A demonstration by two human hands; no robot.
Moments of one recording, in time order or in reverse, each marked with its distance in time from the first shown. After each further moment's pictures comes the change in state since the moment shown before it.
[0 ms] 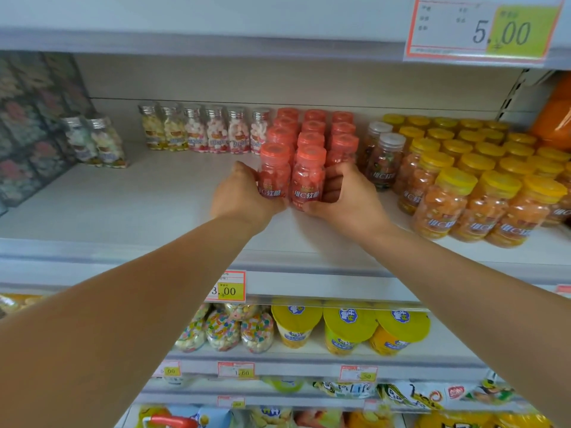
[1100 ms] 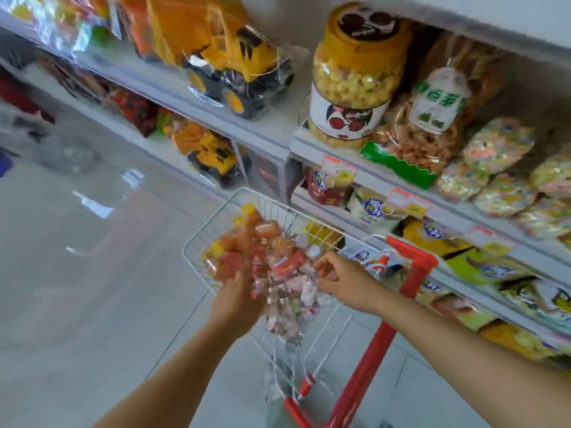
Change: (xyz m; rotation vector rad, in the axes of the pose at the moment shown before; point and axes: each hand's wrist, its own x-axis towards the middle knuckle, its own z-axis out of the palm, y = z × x) left_hand -0.336 -0.454 -0.110 0.189 -0.297 -0.802; right_hand -0.304 0.002 0.384 -0.172 -1.161 0.202
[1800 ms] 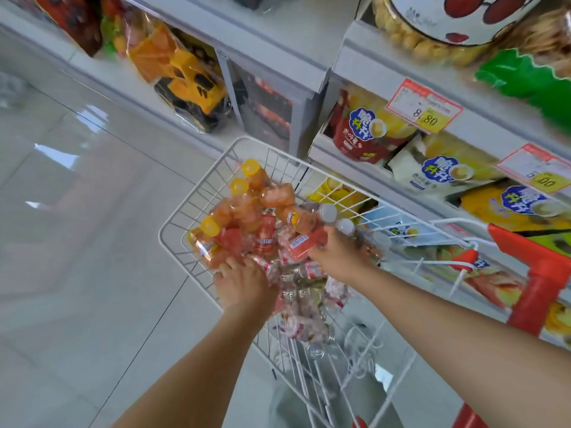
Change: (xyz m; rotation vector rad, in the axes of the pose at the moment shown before) left_hand 0.122 -0.059 0.068 0.622 -0.206 -0.128; right_hand 0.152 0.046 0.097 -0.039 0.008 0.380
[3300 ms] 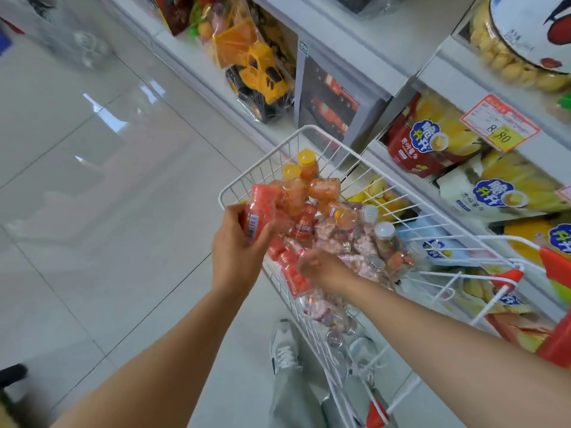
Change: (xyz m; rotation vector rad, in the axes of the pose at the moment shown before) left_hand -0.042 -0.071 -0.018 -1.305 0.587 0.009; right_hand -0.031 -0.037 0.063 -0.040 -0.333 -0.175
